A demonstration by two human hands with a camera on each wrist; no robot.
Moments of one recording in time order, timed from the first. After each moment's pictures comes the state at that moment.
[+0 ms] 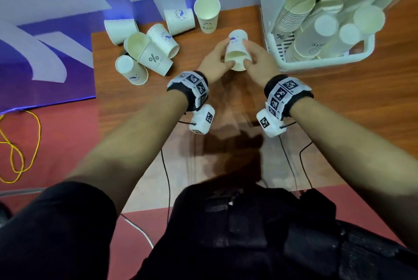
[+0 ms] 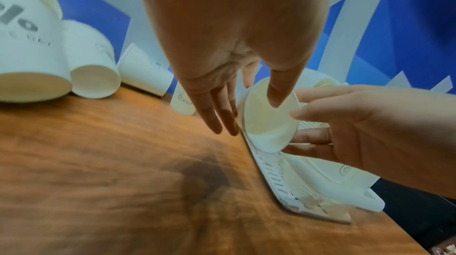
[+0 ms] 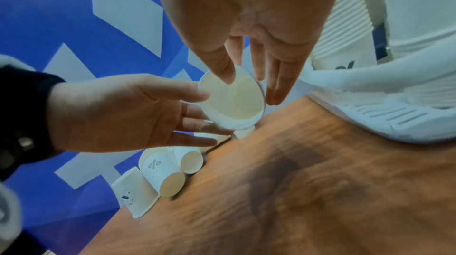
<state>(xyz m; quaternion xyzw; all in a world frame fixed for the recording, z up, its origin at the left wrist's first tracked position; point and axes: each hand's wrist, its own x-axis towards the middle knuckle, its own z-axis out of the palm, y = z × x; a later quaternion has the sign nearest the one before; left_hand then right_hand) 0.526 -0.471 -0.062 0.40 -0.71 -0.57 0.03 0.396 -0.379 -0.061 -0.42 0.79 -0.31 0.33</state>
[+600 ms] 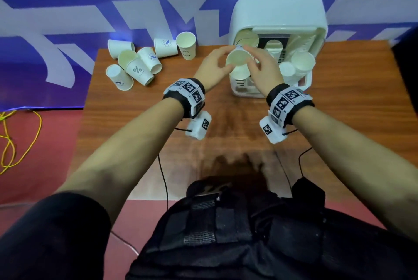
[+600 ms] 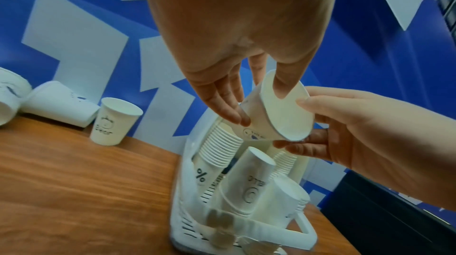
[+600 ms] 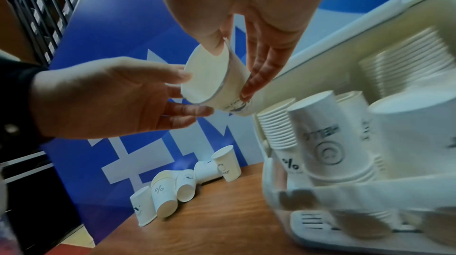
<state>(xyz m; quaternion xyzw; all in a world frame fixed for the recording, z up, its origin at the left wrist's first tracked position) 0.444 -0.374 0.029 0.37 -0.77 -0.49 0.20 0.291 -0.296 0.016 -0.54 0.69 -0.43 0.21</state>
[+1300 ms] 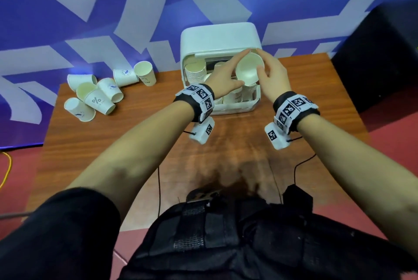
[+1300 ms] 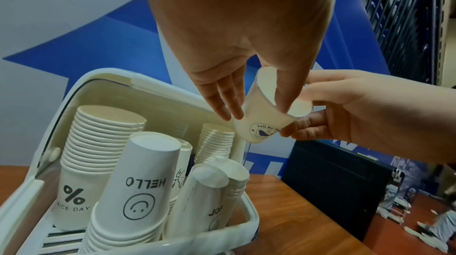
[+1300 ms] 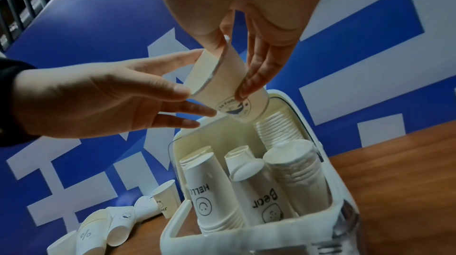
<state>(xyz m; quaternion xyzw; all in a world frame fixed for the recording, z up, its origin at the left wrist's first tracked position) 0.287 -0.325 0.054 0.24 -0.85 -0.44 0.14 0.142 -0.223 0.043 -0.48 0.76 -0.42 0.14</state>
